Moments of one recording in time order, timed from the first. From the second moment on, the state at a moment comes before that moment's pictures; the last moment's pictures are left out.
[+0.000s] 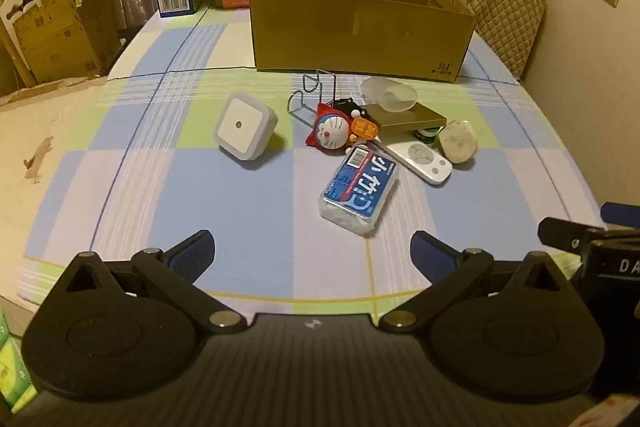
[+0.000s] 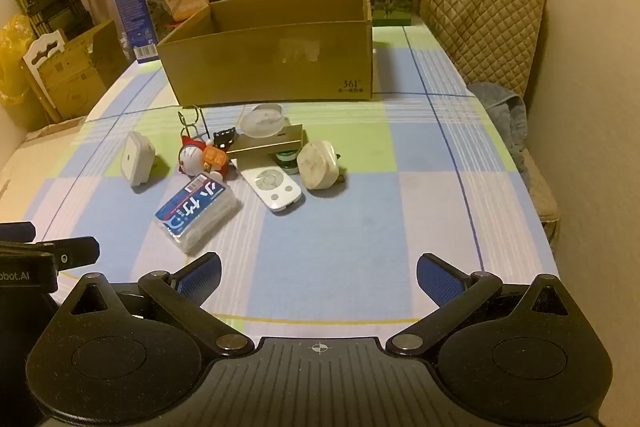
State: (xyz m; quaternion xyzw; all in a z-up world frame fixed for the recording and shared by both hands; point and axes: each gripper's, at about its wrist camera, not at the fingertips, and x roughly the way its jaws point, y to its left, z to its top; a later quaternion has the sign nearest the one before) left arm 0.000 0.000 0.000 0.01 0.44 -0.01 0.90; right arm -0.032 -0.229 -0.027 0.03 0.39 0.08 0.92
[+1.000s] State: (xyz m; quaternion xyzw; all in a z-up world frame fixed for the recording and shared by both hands) left arm -0.004 0.002 0.001 -0.01 0.44 -0.04 0.90; right arm -0.034 -0.228 -0.023 0.03 0.39 0.08 0.92
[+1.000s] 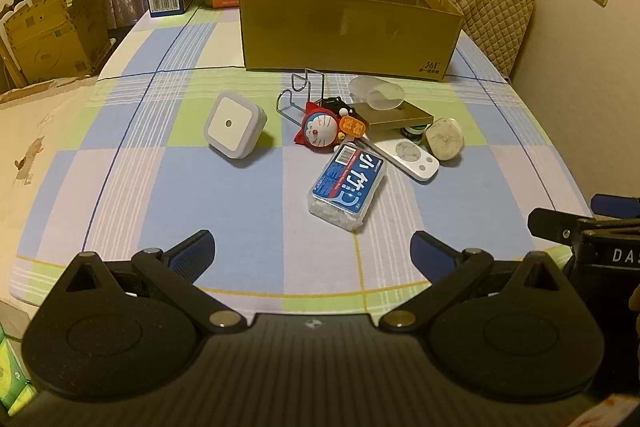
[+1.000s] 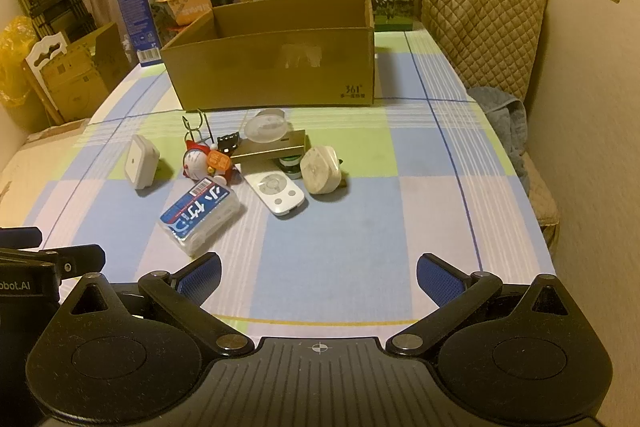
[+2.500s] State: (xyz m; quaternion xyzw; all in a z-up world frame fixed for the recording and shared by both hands) left arm -0.005 0.000 0.003 -0.02 0.44 -0.06 0.89; right arm -0.034 -0.228 -0.031 0.03 0.39 0.08 0.92
